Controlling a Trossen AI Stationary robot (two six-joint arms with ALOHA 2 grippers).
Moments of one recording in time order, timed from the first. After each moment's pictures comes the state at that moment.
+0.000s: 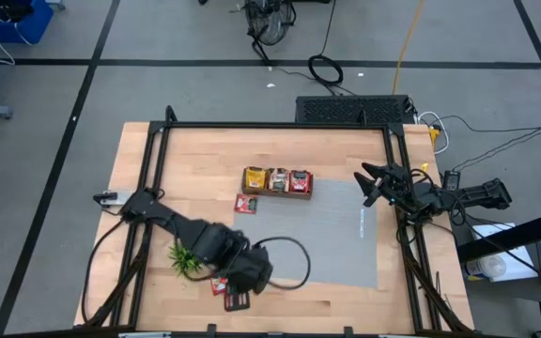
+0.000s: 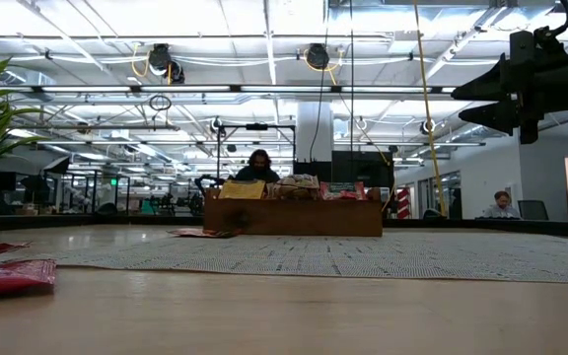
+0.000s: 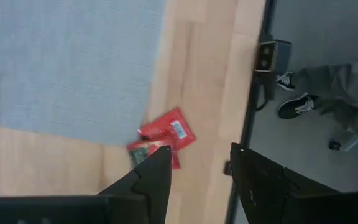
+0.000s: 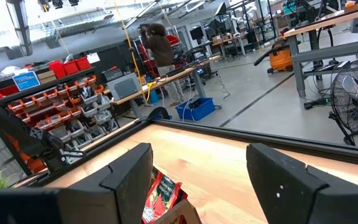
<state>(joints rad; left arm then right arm) -0.49 2.10 2.36 -1.57 0.09 -0.65 0.18 0.03 0.01 0.08 0.84 0.32</state>
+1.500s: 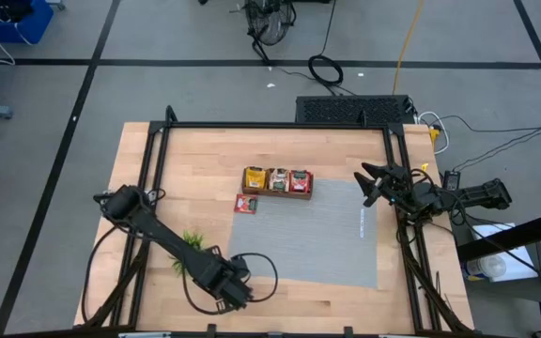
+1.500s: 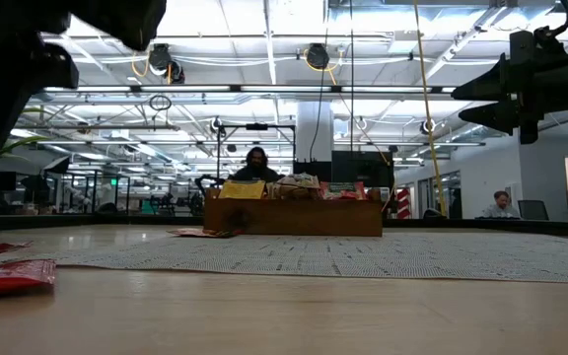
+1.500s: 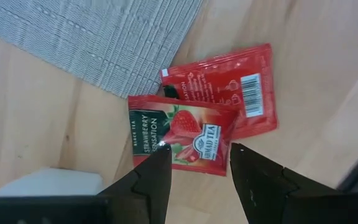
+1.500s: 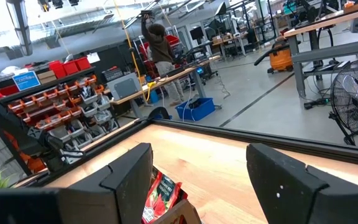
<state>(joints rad) -0.61 1.97 1.50 -1.09 0.05 -1.00 0.18 0.03 0.01 0.08 0.84 0.32</state>
